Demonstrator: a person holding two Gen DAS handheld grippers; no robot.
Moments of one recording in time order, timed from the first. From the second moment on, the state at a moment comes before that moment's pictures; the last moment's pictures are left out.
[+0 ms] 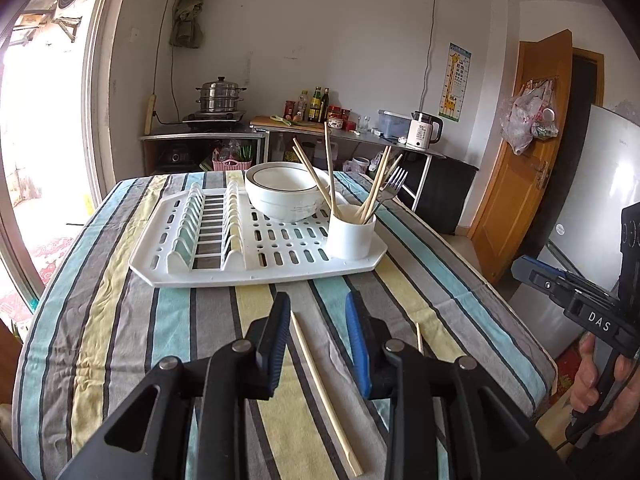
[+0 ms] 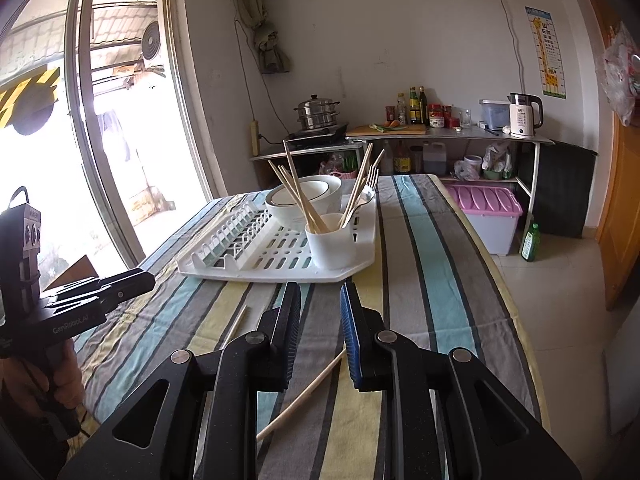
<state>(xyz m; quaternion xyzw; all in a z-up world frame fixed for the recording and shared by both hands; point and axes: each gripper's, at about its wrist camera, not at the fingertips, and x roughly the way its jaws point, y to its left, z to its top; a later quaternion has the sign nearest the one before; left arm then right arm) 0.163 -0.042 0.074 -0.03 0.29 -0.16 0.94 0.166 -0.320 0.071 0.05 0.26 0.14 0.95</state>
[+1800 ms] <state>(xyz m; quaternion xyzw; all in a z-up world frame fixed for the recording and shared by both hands) 0.285 -0.089 -0.021 0.04 0.49 -0.10 0.86 0.249 -0.278 -0.031 0.03 0.47 0.05 0.88</state>
